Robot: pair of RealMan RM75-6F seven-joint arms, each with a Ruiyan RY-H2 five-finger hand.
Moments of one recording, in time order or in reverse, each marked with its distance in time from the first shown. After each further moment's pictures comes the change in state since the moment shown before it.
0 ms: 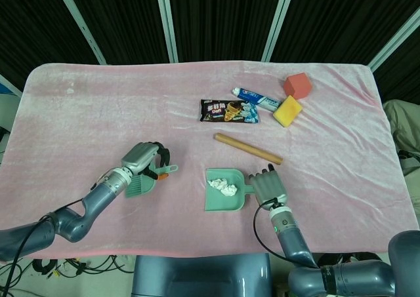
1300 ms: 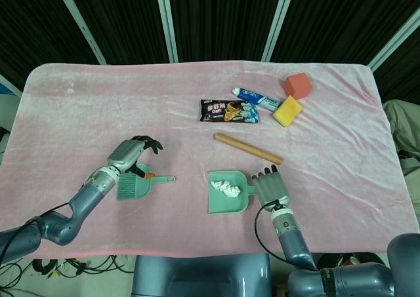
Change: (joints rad) left arm 0.061 0.075 -0.029 -0.072 -0.045 0.027 0.044; right arm -0.025 -0.020 -0.004 0.005 -0.007 0.038 -0.043
